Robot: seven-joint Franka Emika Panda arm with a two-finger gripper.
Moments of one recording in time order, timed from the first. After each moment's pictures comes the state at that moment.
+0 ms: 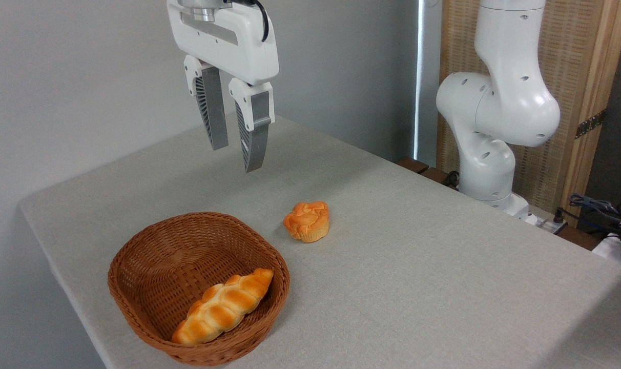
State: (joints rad) arm -0.05 -0.09 -0.04 -1.65 -0.05 1.65 0.69
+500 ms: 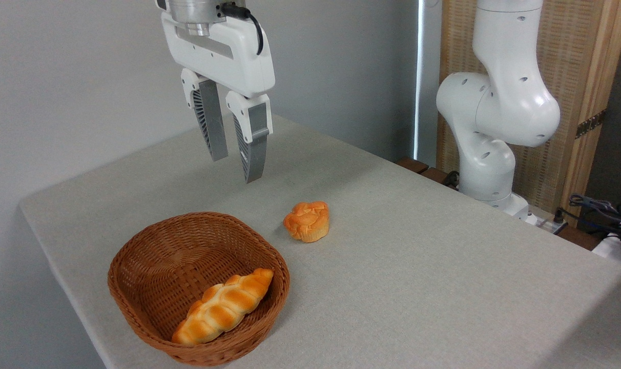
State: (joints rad) arm -0.05 -0.05 -0.04 -1.64 -0.04 1.65 0.69
